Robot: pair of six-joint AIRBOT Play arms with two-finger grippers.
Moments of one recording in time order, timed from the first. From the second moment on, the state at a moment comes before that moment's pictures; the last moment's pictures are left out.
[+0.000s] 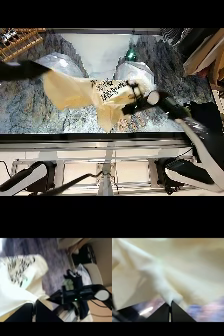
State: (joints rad) left arm 0.35 -1.16 1.34 0.42 -1.42 -1.09; right arm 0.37 -1.21 1.03 -1.28 1.04 1.34
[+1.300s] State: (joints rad) left arm 0.57 -1.10 1.56 0.37 -1.04 -1.07; right arm 0.31 -1.23 1.80 -1.59 1.04 1.38
